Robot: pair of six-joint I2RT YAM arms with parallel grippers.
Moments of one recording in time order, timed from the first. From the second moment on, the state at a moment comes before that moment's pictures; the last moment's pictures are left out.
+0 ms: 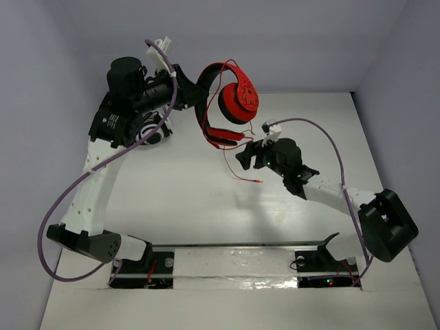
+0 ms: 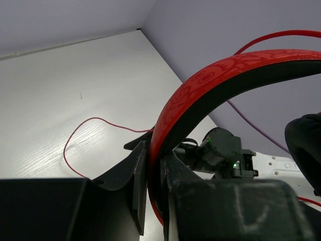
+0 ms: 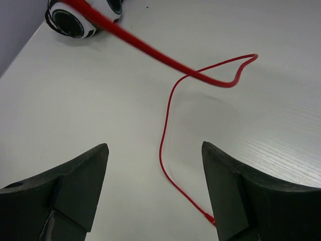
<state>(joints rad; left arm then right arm) -0.34 1.37 1.79 -0.57 0.55 -0.47 0.60 1.35 0.72 0.39 -0.04 0.33</state>
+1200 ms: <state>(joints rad) -0.34 1.40 1.93 -0.63 0.54 -0.51 0.60 1.60 0.71 1.00 0.04 0.36</state>
